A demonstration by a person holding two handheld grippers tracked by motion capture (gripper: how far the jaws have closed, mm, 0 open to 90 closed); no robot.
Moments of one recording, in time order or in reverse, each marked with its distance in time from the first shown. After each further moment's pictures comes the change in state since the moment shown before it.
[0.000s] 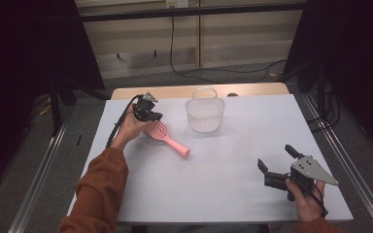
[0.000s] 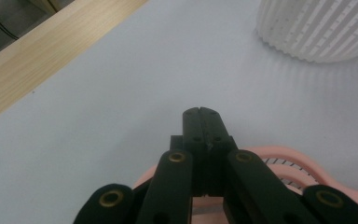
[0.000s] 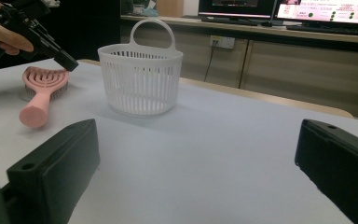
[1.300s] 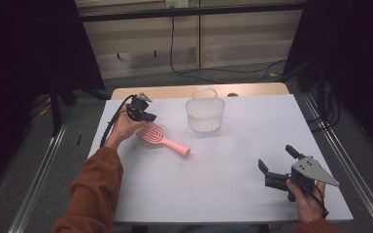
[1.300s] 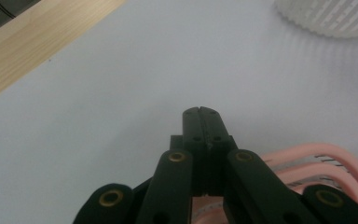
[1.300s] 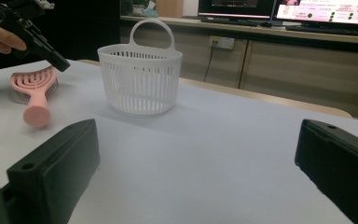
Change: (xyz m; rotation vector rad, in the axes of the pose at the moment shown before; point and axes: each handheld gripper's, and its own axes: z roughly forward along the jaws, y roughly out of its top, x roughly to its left) left arm 0.017 -0.012 -0.012 0.071 -0.009 -0.015; right arm 0.000 0.000 -0.002 -0.001 0.001 0.000
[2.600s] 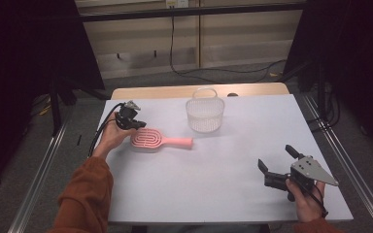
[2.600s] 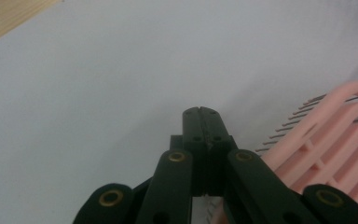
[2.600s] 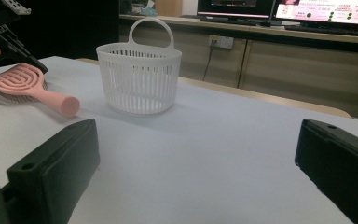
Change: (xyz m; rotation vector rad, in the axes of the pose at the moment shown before) left arm 0.006 -0.041 -0.016 -0.003 0.002 -0.029; right arm 0.000 0.000 0.001 0.002 -0.007 -0.005
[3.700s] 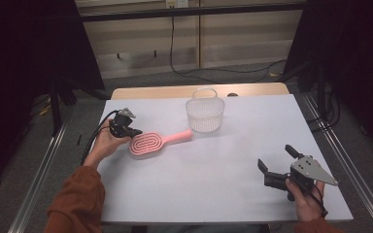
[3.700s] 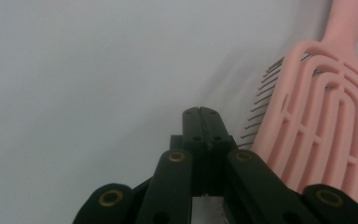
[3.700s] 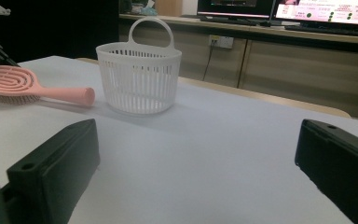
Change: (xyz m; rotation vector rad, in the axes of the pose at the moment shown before) left arm -0.013 -0.022 -0.019 0.033 -0.051 0.002; right arm 0.000 0.000 0.001 0.001 0.000 -0.003
